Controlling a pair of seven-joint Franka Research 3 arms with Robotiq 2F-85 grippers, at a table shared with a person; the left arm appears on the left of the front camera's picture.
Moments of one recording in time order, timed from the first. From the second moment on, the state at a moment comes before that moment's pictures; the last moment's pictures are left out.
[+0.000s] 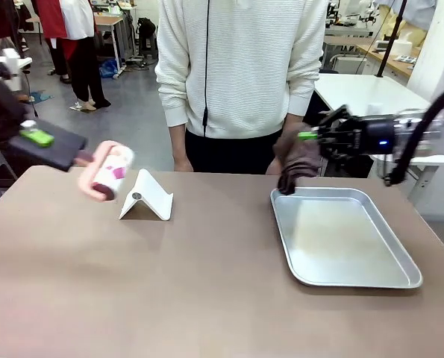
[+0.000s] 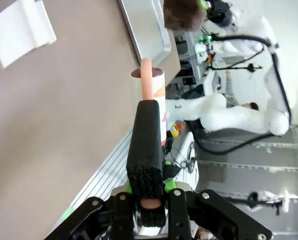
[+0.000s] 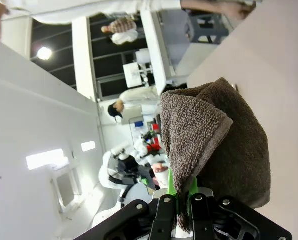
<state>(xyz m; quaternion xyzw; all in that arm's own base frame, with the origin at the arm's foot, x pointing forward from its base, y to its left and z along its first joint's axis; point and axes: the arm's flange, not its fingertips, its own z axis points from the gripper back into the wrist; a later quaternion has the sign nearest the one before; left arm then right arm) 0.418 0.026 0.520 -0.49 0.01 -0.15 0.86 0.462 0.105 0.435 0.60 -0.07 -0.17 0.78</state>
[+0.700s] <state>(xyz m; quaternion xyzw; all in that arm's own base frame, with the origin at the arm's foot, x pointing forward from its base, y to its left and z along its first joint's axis) 0.529 -0.052 0.466 -0.44 0.02 0.00 0.90 0.500 0.209 0.325 0.57 0.03 -0.14 0.81</state>
